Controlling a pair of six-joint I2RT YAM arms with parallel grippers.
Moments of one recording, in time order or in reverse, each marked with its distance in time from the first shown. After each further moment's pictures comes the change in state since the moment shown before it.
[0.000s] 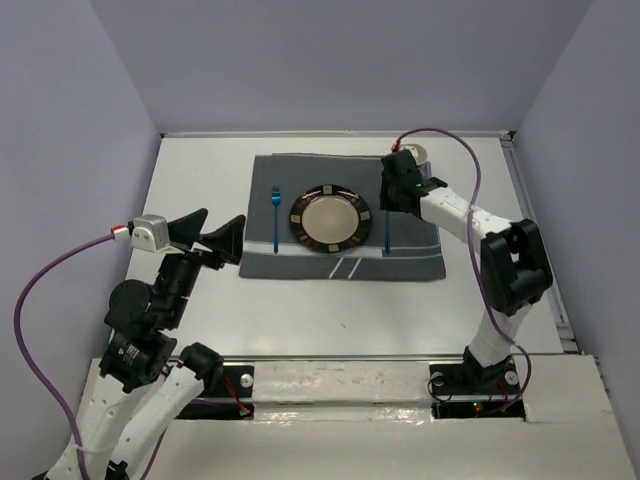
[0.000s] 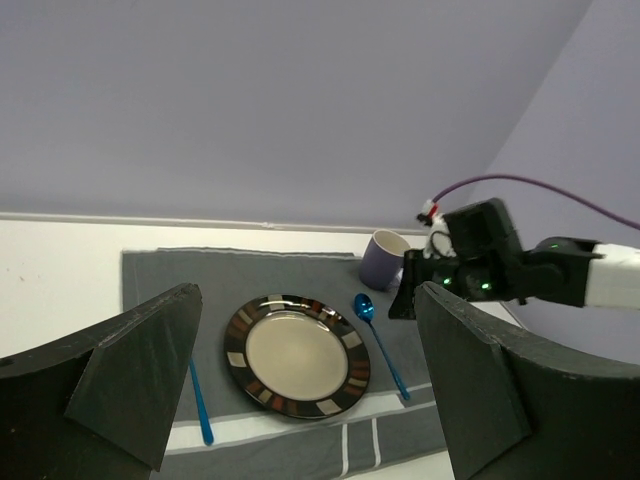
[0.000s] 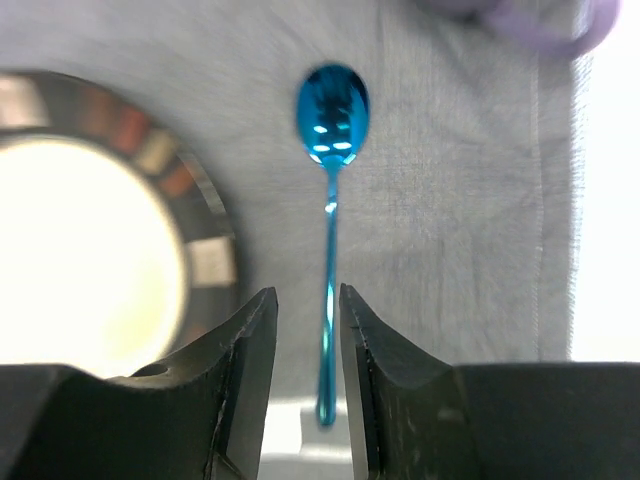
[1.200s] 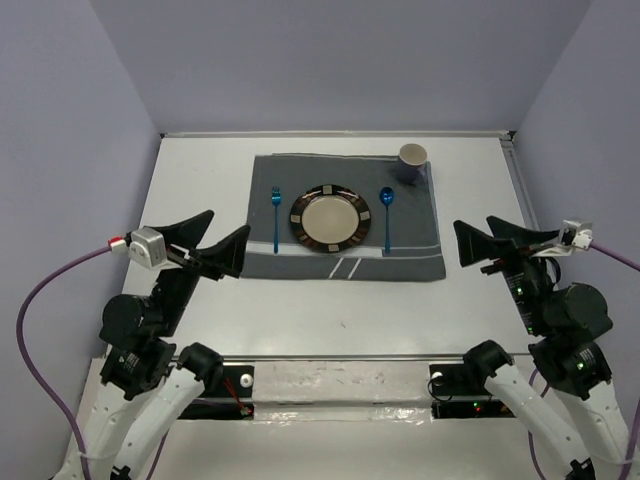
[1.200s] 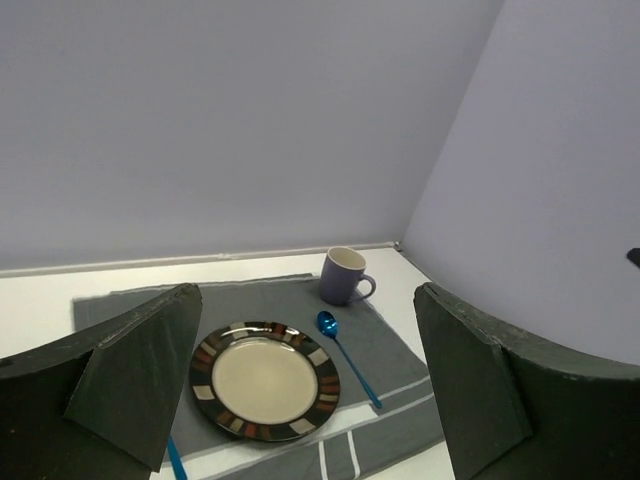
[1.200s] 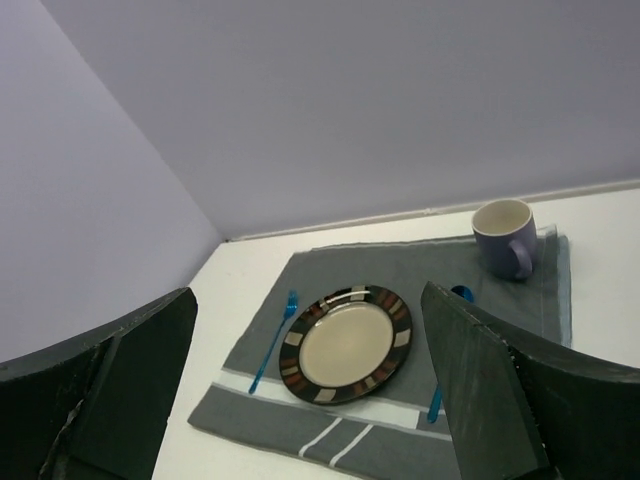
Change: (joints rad) left arm 0.019 -0.063 -0.052 0.089 0.145 0.011; right arm 0.047 -1.568 -0.571 0.155 -0.152 0.011
